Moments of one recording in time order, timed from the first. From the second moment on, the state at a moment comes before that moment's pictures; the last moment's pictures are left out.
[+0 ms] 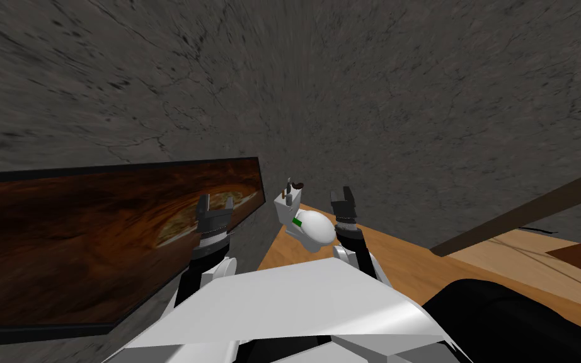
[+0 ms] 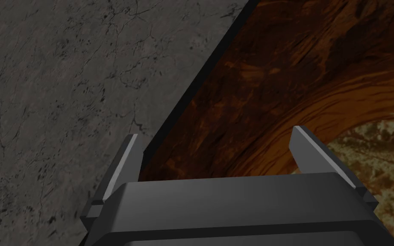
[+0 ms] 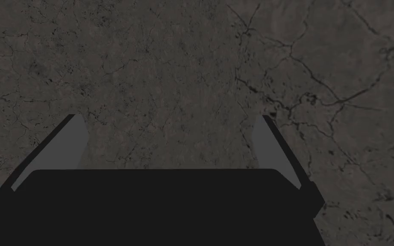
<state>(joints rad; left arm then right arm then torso) 0.49 -0.03 -0.04 -2.23 0.07 -0.59 0.04 0.55 0.01 -0.05 -2.34 0.07 -0.54 -0.04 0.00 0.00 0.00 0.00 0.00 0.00</state>
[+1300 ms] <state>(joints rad) 0.49 -0.03 -0.04 -2.23 0.07 -0.59 0.04 0.49 -0.29 0.05 -2.08 0.15 -0.67 -0.05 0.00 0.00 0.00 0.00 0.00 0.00</state>
